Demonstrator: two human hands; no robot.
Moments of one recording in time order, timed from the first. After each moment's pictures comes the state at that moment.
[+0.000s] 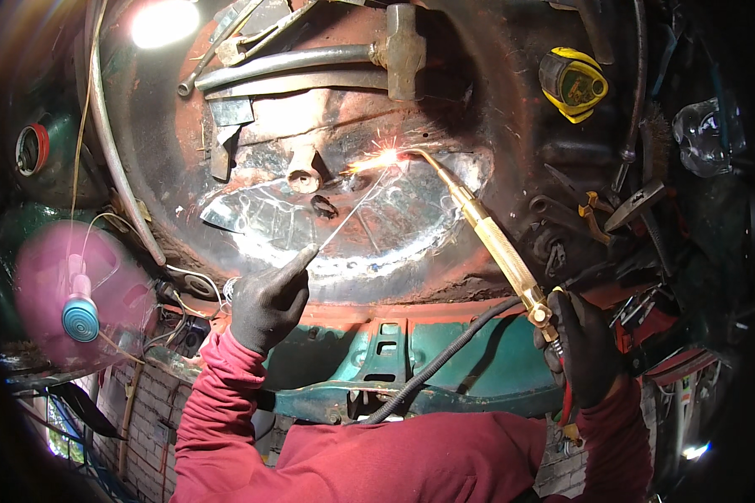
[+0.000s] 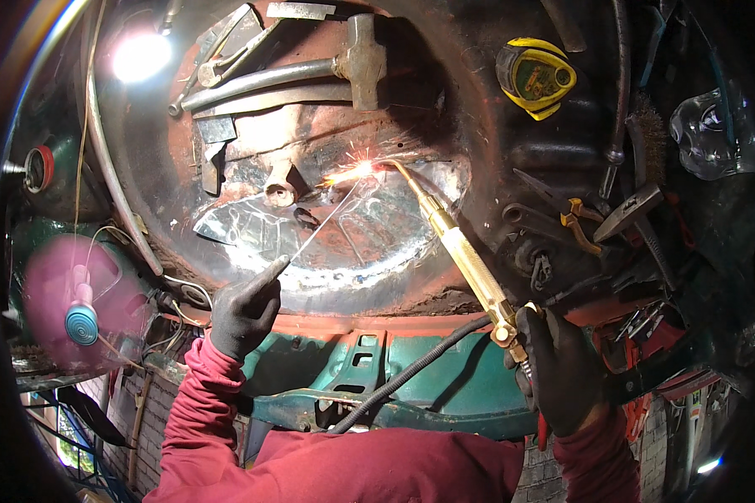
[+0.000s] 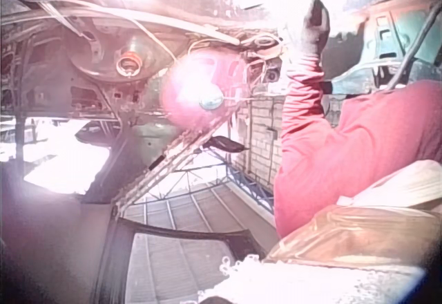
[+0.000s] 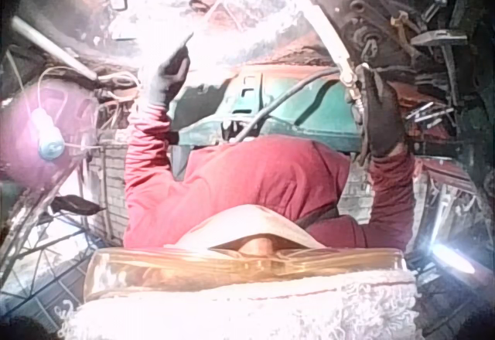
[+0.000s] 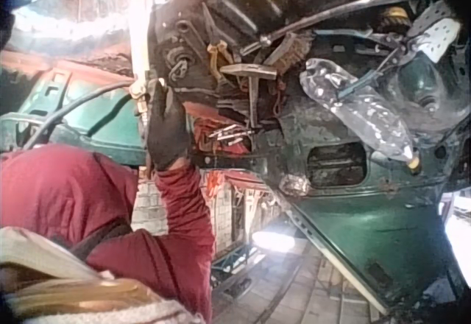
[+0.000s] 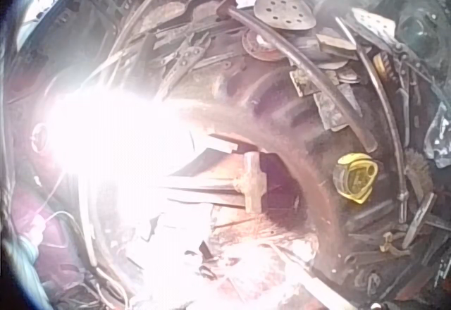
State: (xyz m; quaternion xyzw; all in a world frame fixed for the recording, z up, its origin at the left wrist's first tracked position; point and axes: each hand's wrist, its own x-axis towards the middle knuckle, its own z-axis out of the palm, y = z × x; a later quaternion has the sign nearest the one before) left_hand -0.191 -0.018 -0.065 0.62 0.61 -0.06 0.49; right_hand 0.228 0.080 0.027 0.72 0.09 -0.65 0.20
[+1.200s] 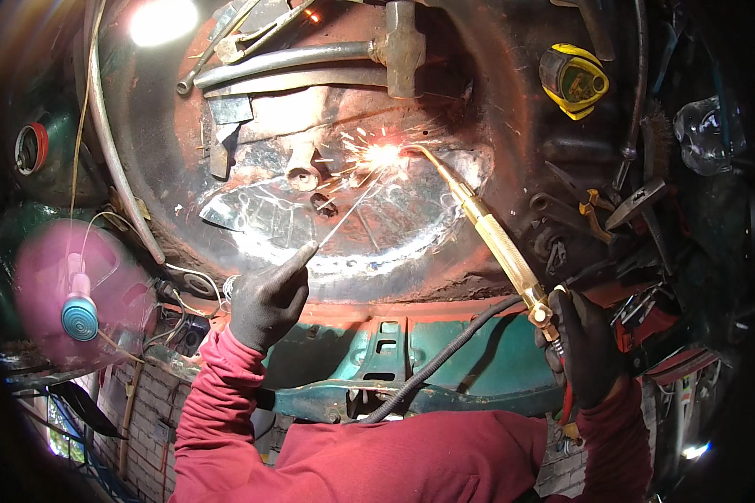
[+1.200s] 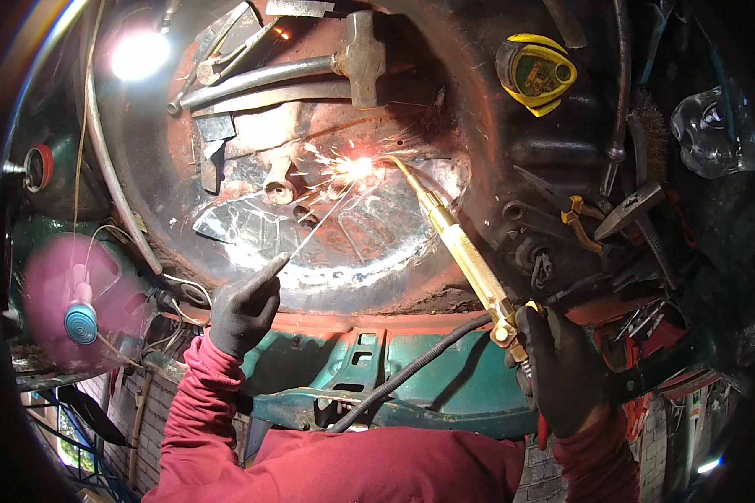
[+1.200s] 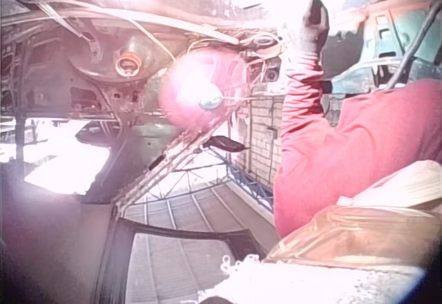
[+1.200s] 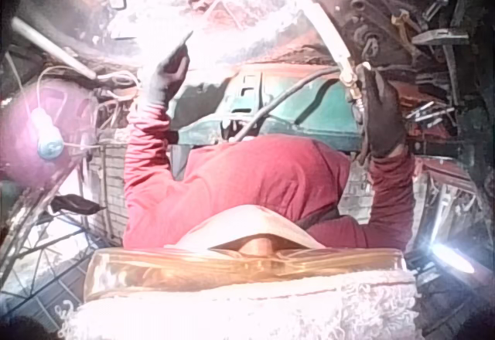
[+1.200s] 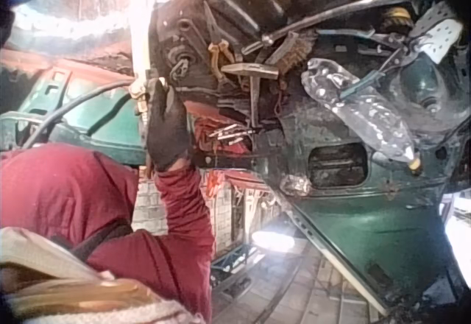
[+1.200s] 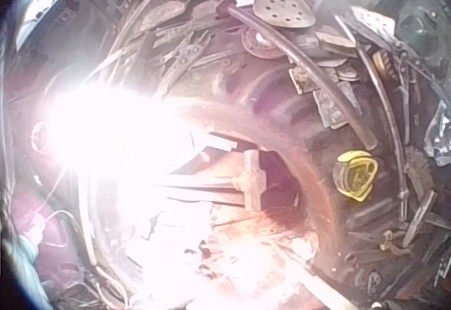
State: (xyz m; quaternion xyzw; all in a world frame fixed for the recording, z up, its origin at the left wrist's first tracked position) left_hand -0.192 -0.020 -0.066 0.62 0.61 -0.07 0.49; right_hand 0.229 0.075 0.027 0.73 0.11 -0.65 0.19
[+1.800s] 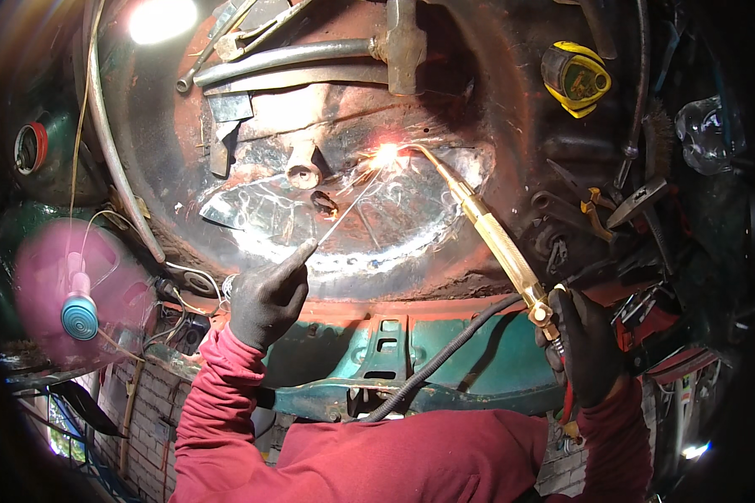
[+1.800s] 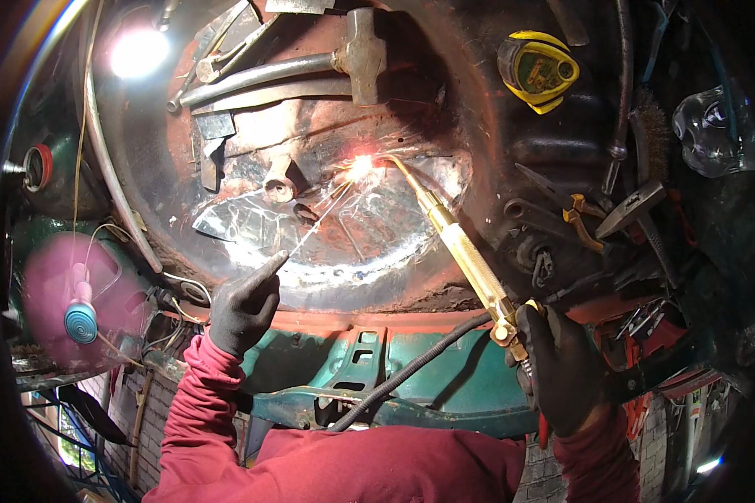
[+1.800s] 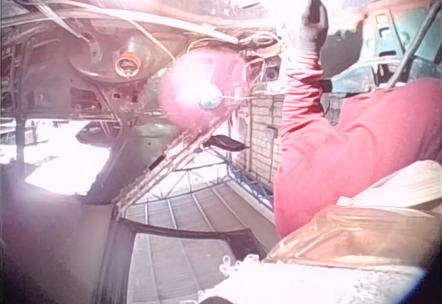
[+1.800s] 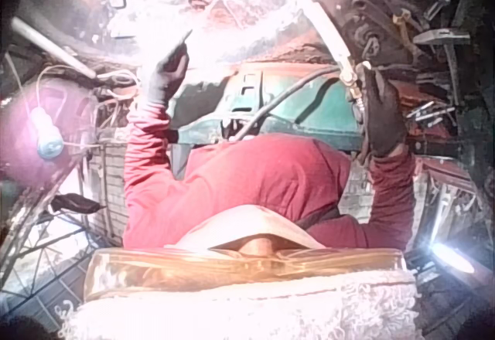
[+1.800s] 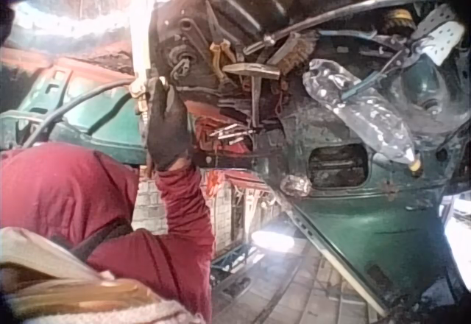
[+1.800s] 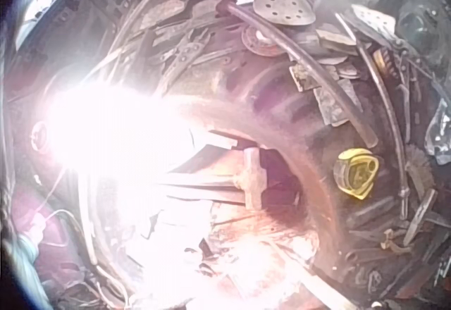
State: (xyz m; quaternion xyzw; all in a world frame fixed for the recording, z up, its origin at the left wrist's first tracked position) left_hand -0.193 -0.020 -0.066 0.61 0.61 -0.07 0.49; right_hand 0.230 0.075 0.027 0.73 0.10 -0.65 0.18
